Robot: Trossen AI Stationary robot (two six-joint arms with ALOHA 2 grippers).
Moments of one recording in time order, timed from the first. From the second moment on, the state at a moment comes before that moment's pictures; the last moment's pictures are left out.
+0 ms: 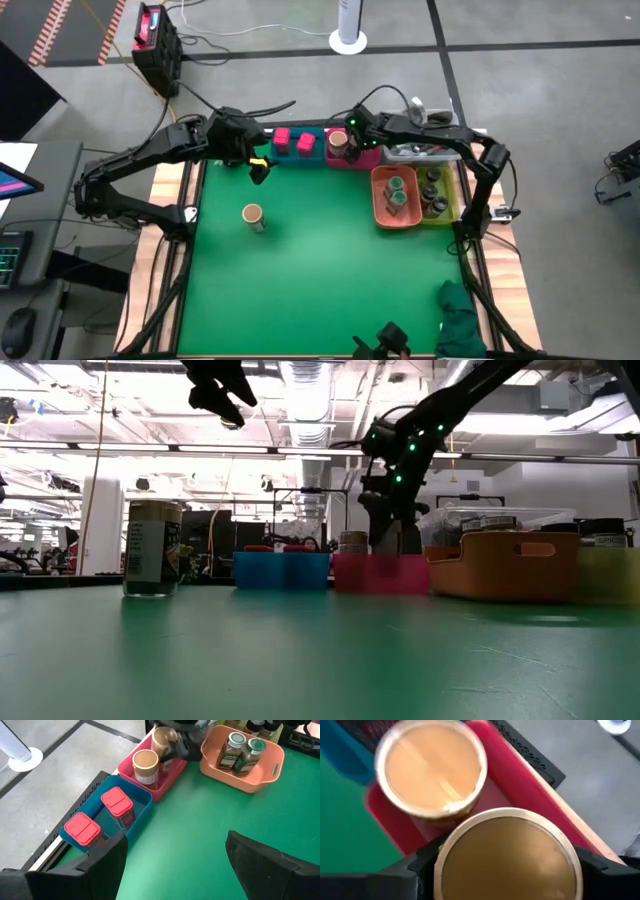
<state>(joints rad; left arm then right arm) 0.37 1.21 1.39 -0.84 -0.11 -0.10 -0.59 1.83 1.35 -0.52 0.19 0.08</state>
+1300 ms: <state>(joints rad) 0.13 1.21 1.06 -1.06 0.02 -0.29 -0.42 1.37 1.42 -0.85 0.17 0.22</state>
